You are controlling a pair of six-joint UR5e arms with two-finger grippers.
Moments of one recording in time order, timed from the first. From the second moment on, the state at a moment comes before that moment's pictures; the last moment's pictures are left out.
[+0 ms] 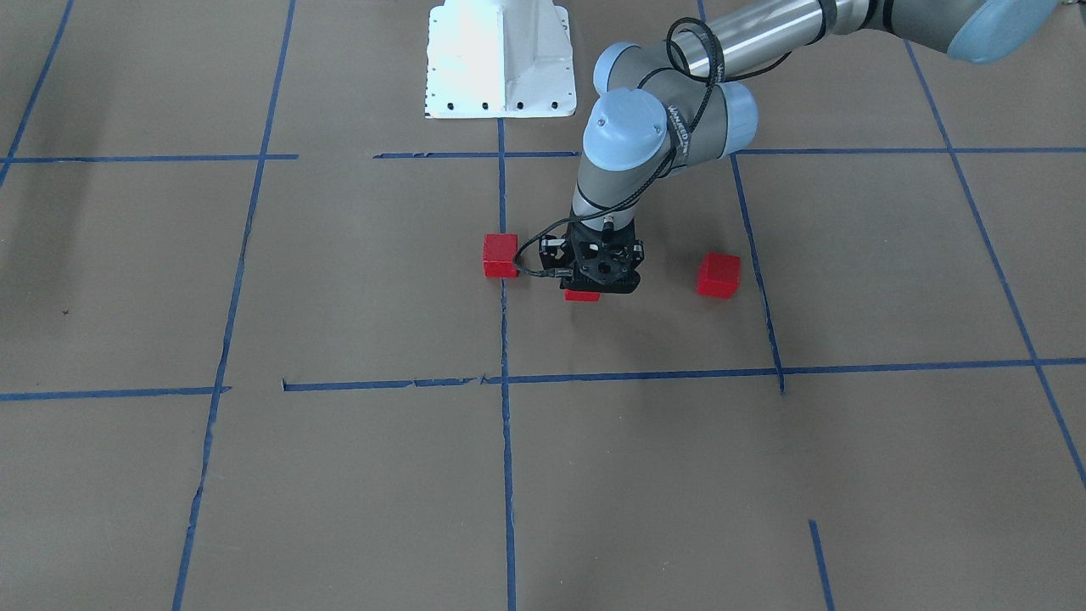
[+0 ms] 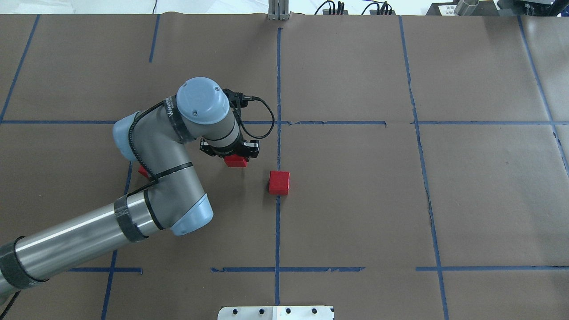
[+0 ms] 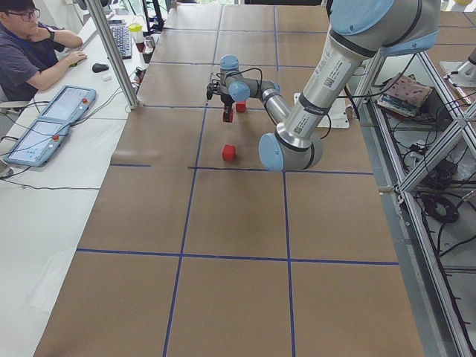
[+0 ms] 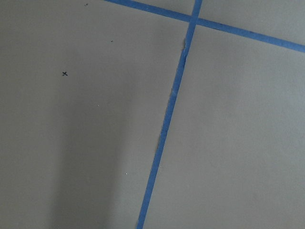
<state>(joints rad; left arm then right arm) -0.58 -2.33 -1.45 -1.72 -1.92 -1.14 1.53 -1.84 1.87 -1.58 2.31 -0.20</state>
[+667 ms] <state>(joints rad) -0.54 -2.55 -1.19 -1.73 -1.92 -1.17 1.53 -1.84 1.87 -1.58 2.31 -0.20</state>
